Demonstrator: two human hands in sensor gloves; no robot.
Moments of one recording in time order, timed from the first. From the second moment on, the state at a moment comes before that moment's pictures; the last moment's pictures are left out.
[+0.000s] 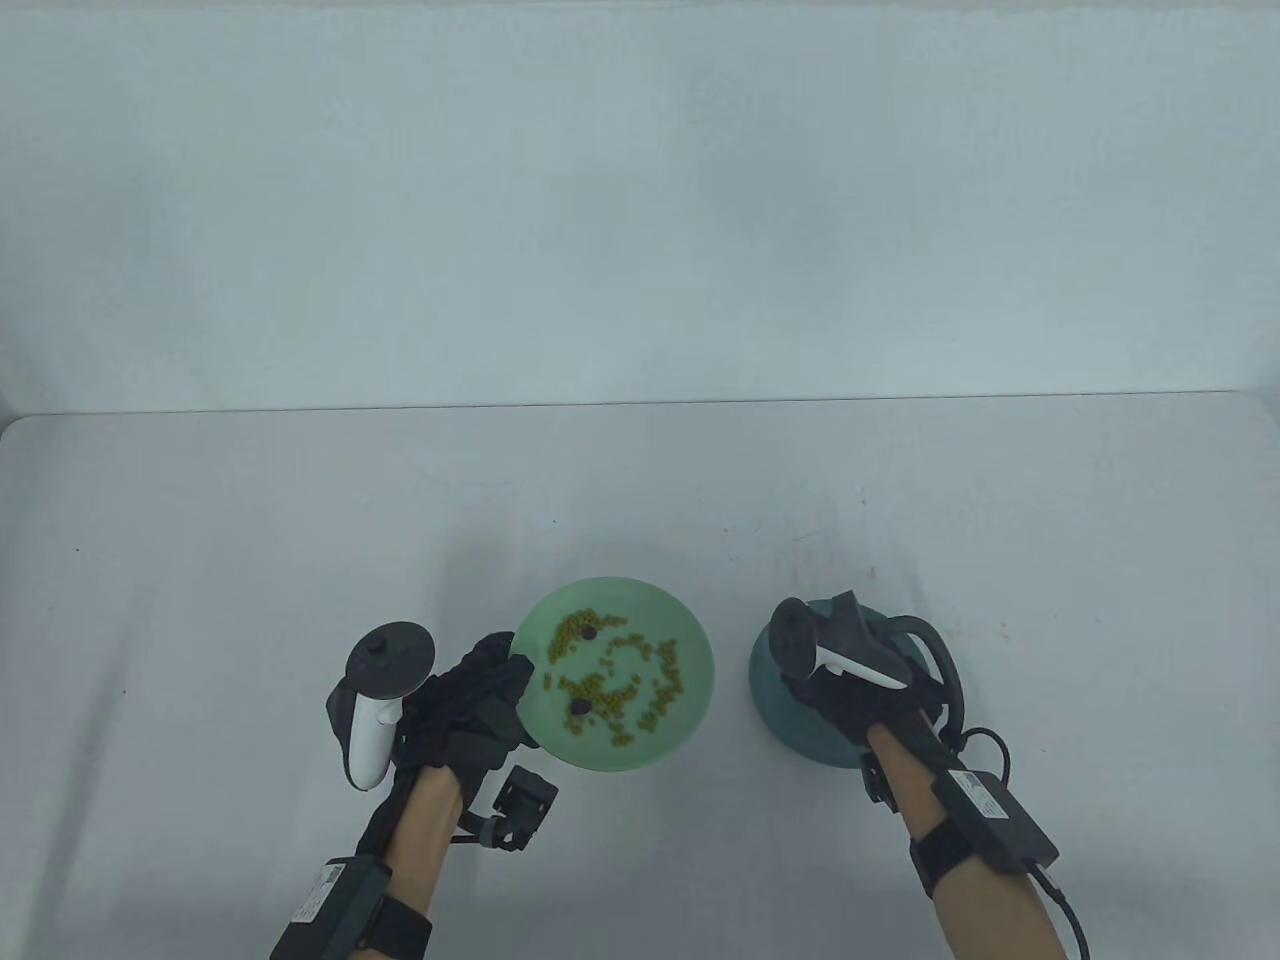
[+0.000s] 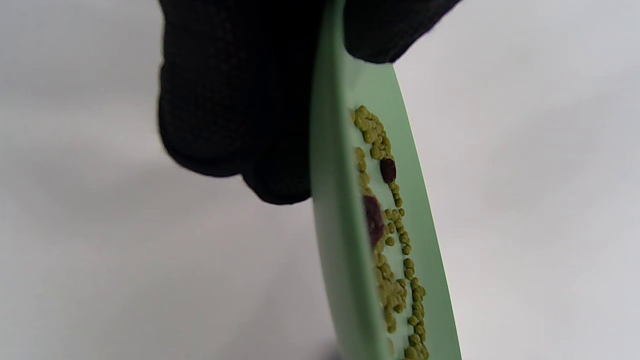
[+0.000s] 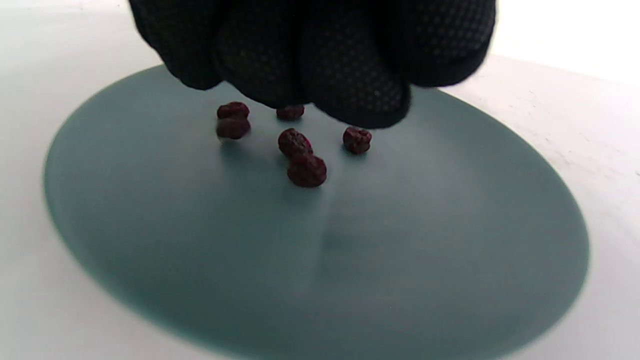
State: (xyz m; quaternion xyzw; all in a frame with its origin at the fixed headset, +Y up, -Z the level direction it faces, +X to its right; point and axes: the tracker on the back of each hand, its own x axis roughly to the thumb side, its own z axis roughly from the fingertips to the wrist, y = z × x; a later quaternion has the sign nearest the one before) left_hand -0.202 -0.708 -0.356 -0.13 0.03 0.56 0.82; right_hand 0.157 -0.710 -0.408 -0.07 -0.15 -0.98 0.08
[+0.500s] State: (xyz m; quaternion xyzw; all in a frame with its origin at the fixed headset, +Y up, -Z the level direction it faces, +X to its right) left_hand -0.200 -0.708 -0.356 -0.13 0.03 0.56 0.82; right_hand 0.120 -0.608 -0.388 -0.14 -0.03 -0.98 0.10
